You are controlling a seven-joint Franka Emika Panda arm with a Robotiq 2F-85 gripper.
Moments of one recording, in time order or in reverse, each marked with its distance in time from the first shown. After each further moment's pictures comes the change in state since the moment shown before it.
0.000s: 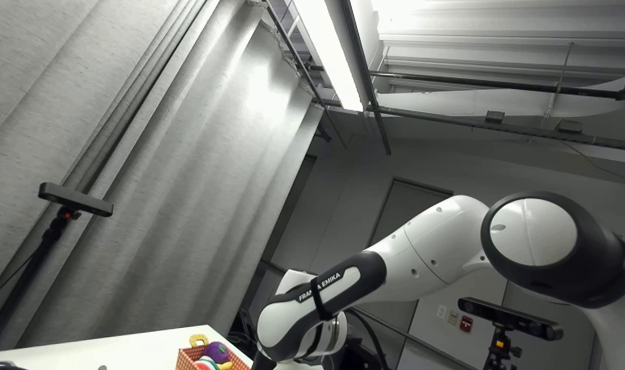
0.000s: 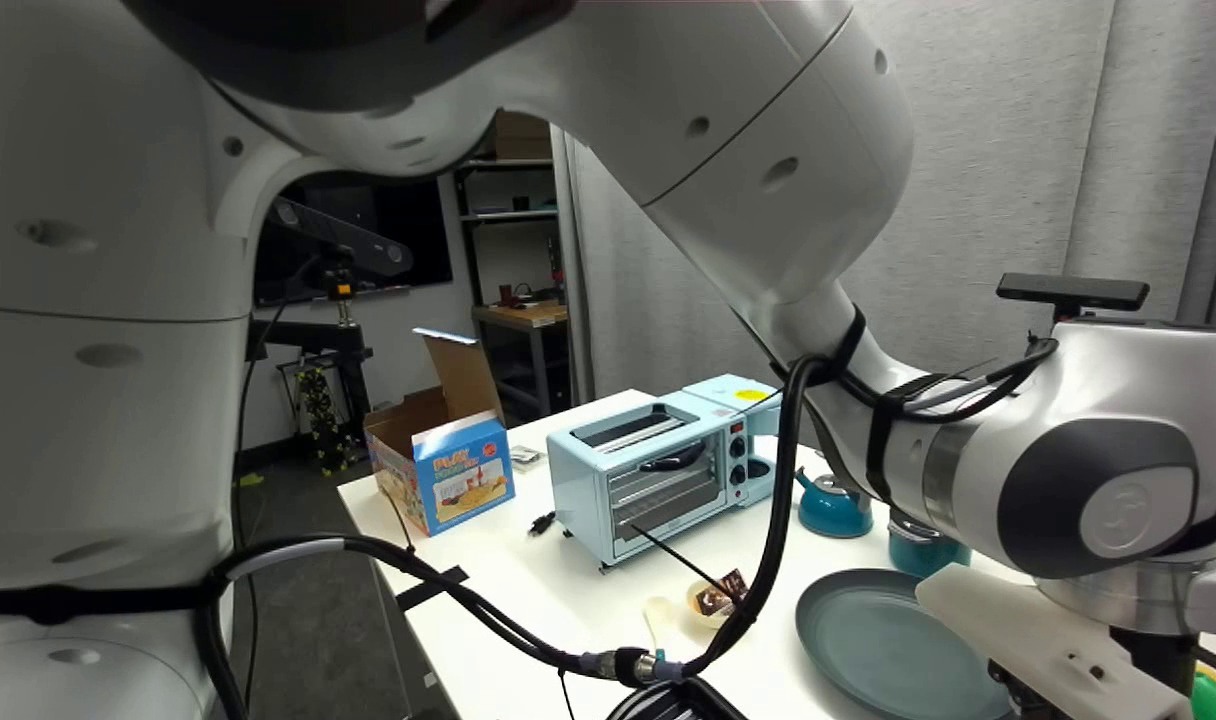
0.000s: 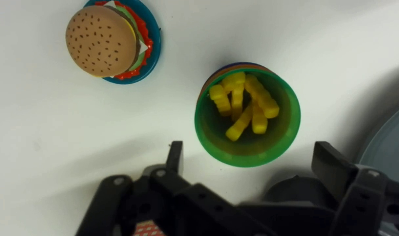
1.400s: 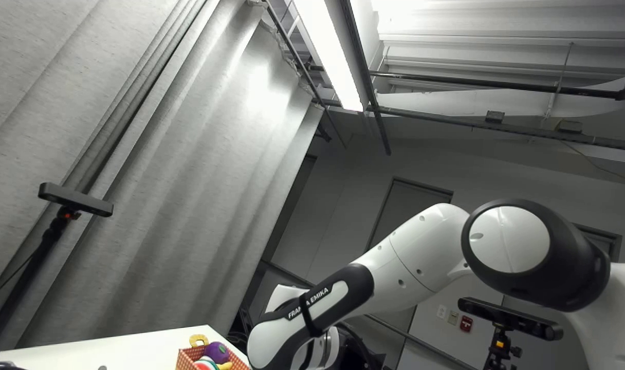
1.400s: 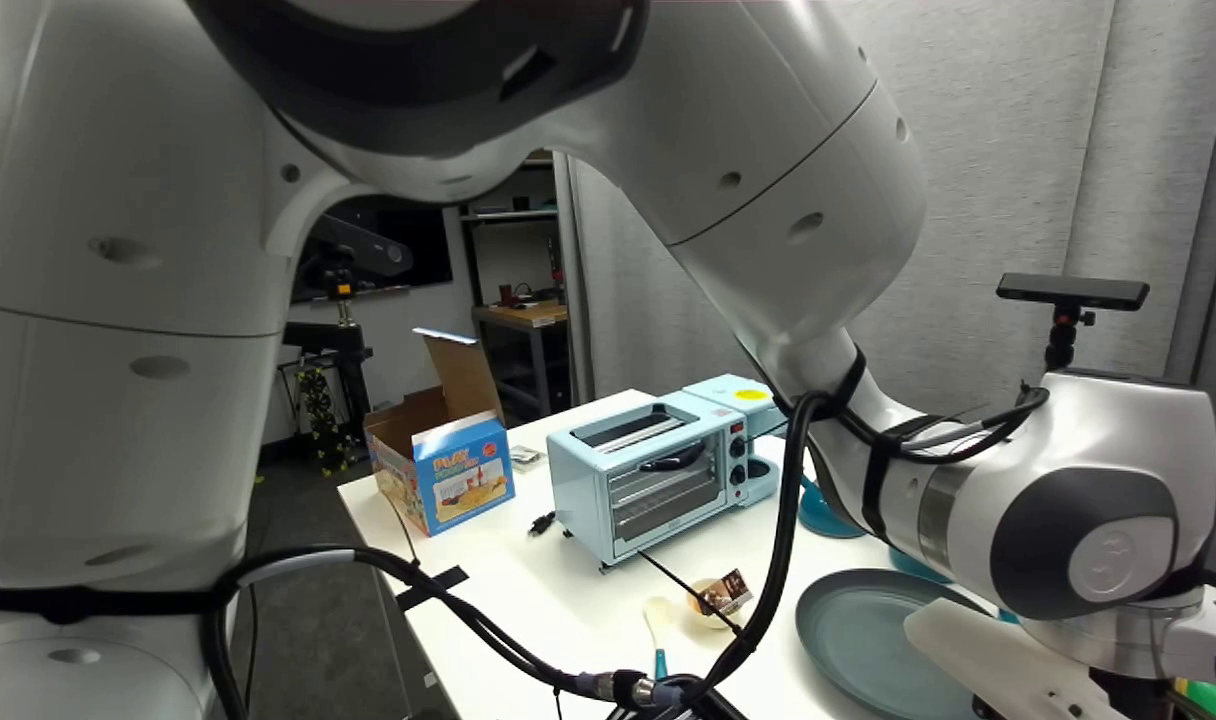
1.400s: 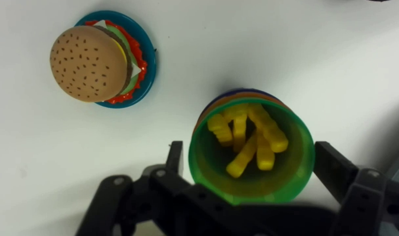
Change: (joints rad) arm 0.007 0.066 0.000 0.006 -0.012 0.000 0.023
